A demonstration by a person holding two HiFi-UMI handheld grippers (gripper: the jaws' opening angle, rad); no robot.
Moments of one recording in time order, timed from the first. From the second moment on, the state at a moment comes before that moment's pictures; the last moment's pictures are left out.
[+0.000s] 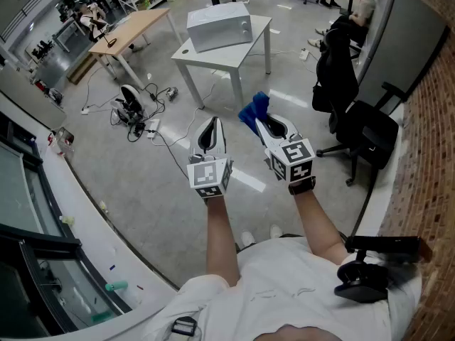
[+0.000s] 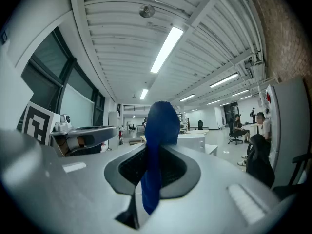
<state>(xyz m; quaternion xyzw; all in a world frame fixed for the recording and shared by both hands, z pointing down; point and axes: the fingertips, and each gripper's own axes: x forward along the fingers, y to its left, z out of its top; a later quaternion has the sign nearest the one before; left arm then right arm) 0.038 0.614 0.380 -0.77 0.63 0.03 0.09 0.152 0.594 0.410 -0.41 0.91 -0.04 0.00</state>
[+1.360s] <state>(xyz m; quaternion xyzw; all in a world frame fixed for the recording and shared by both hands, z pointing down) 0.075 0.573 0.379 -0.77 0.64 0.03 0.09 0.194 0.548 0.415 -0.41 0.91 -0.07 0.02</state>
